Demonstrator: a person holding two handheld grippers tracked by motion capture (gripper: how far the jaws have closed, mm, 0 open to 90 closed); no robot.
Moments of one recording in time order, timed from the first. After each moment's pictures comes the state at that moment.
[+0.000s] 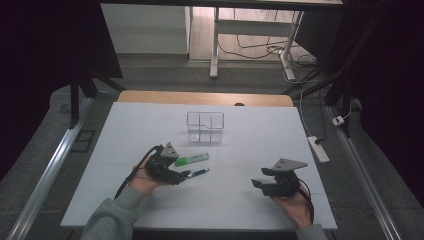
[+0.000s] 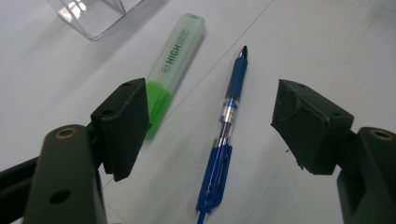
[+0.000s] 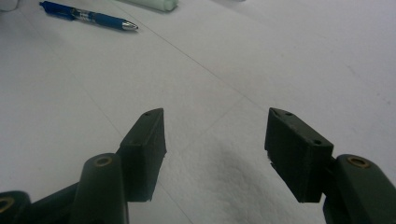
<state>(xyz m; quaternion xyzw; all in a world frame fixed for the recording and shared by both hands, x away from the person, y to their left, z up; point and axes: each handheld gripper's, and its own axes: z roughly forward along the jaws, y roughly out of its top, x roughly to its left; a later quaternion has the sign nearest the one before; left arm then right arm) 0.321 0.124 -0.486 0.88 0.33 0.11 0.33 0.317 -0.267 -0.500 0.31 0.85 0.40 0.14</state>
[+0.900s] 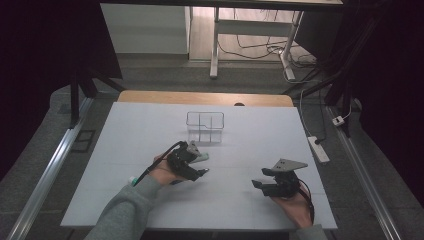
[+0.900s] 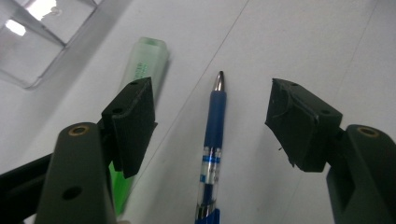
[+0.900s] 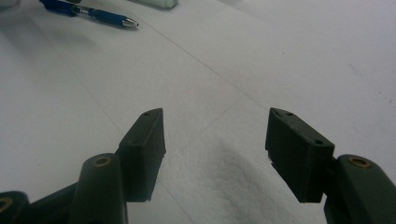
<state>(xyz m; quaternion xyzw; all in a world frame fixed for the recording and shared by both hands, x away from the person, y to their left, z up) 0.352 0.071 -0.494 0.92 0.26 0.08 0.28 0.317 -0.269 -0.502 0.31 0.85 0.40 0.14</state>
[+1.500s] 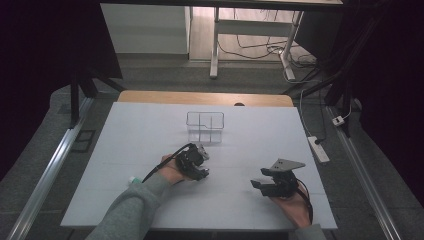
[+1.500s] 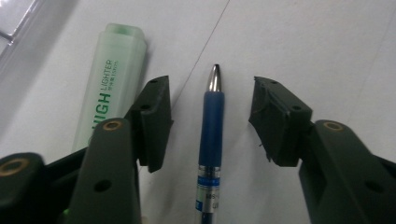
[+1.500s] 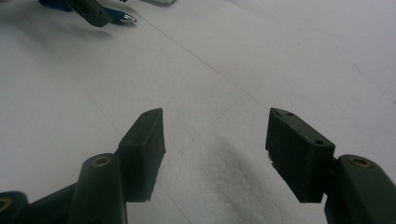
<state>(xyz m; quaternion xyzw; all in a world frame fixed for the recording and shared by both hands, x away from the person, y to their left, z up) 0.366 0.052 -0.510 0.94 0.24 0.06 0.23 0.317 -0.266 -0.503 0.31 0.86 0.39 0.14</state>
